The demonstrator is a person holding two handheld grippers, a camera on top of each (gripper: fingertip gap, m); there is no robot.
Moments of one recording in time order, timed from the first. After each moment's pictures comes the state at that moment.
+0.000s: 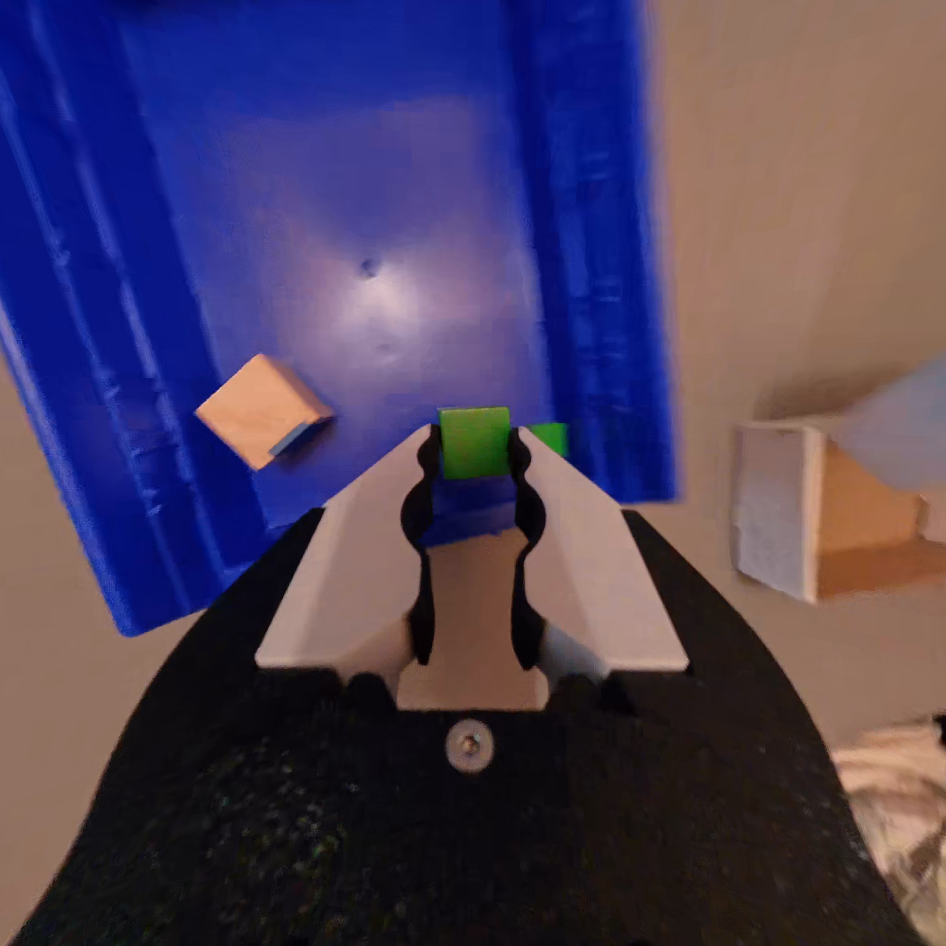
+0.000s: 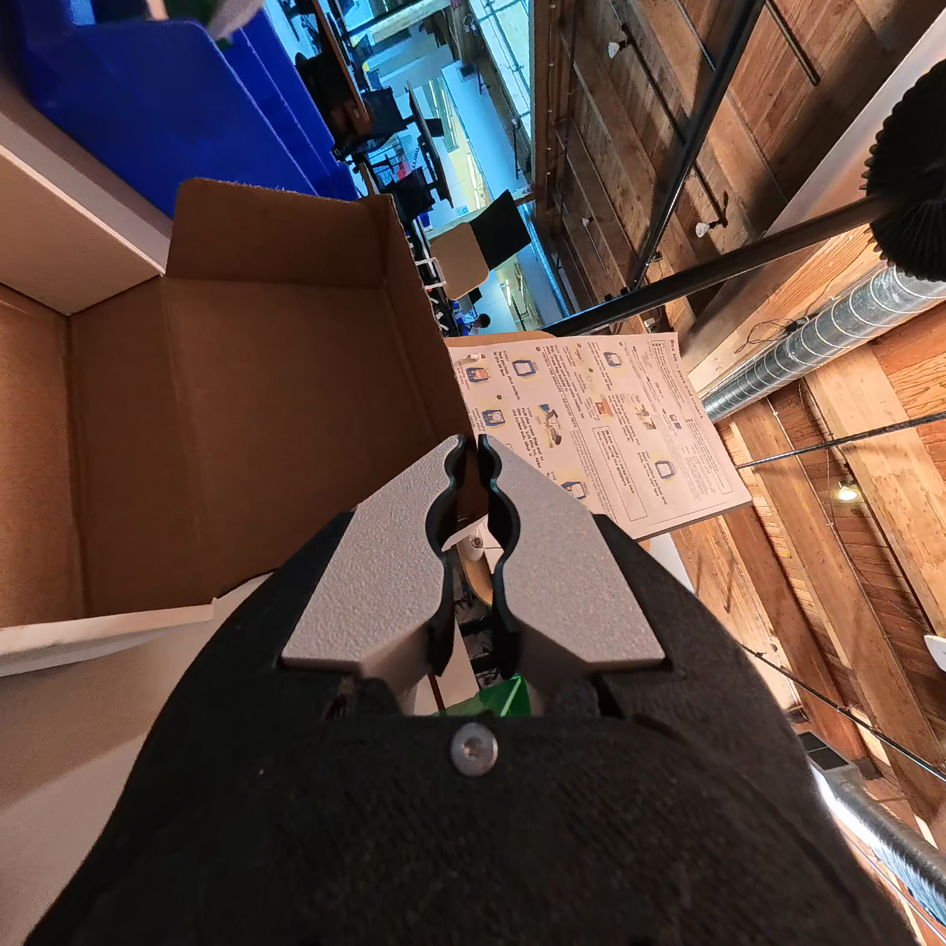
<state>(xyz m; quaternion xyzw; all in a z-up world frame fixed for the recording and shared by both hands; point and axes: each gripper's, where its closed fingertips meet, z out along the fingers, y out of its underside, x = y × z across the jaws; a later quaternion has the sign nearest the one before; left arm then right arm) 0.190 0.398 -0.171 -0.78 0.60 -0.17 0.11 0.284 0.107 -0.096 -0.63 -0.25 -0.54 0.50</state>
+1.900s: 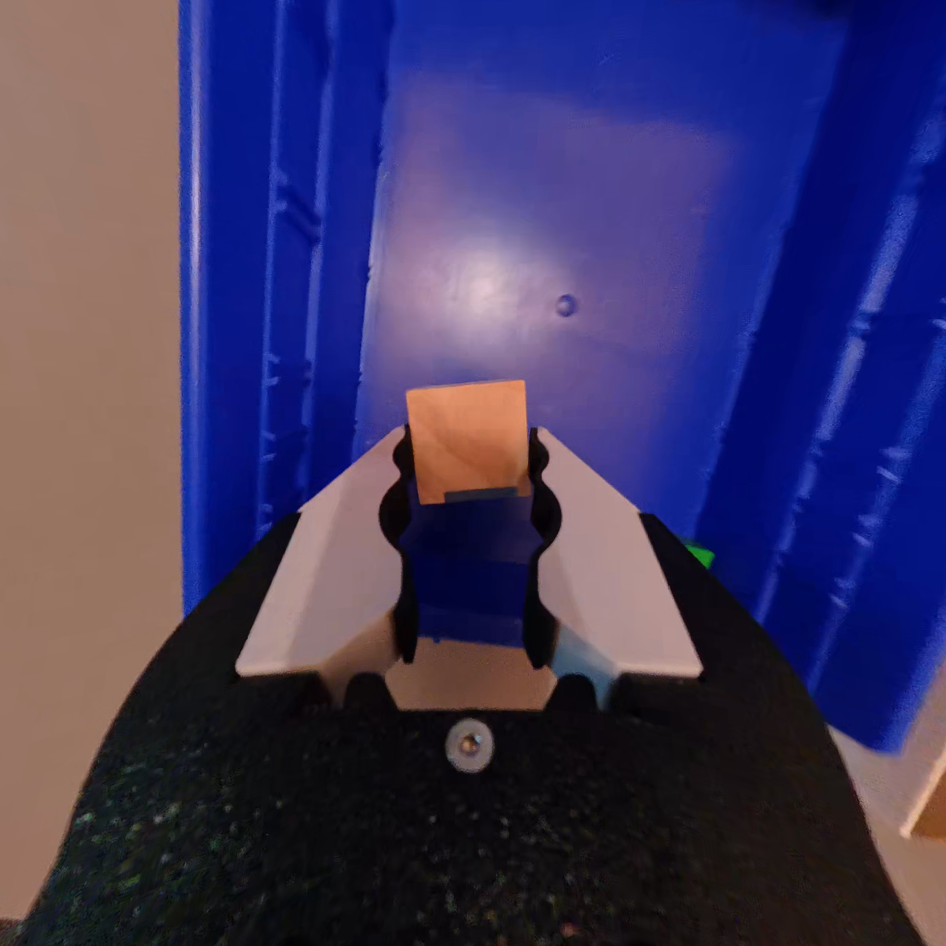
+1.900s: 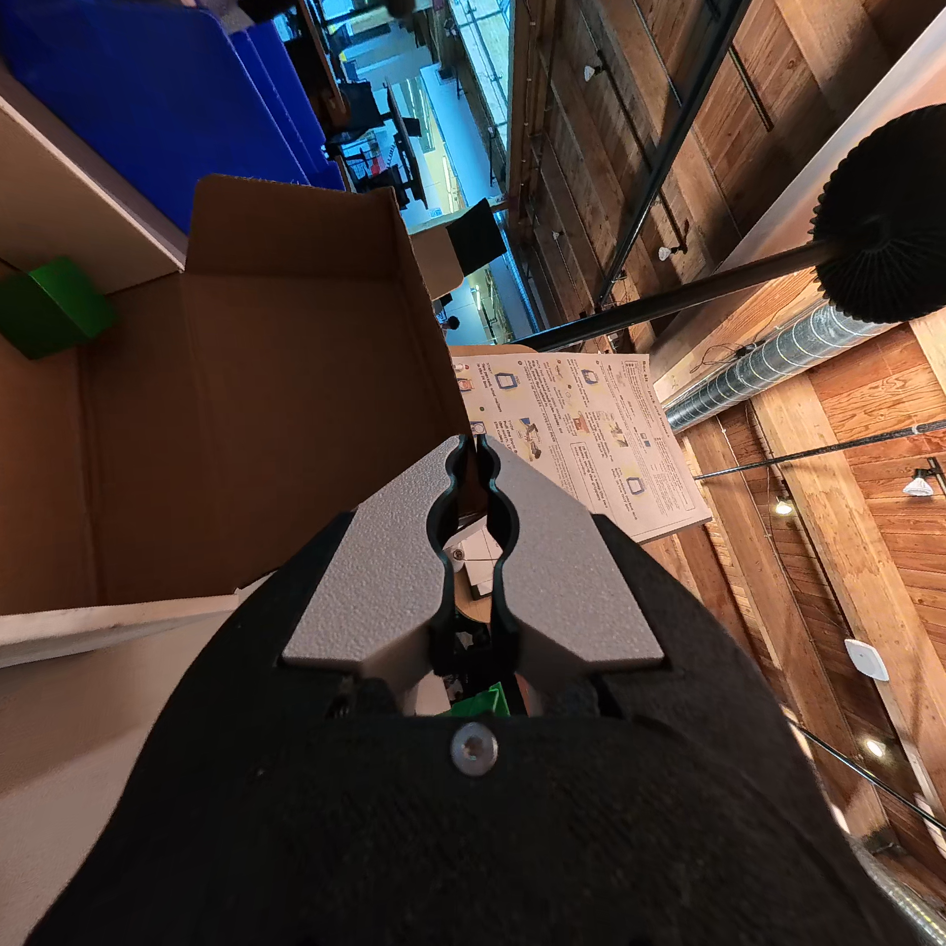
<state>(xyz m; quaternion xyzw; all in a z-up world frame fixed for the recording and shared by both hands) 0.192 0.471 -0.216 -0.87 0.47 -0.09 0.15 0.275 0.114 -0.100 -0.60 -0.26 -0.58 0.49</state>
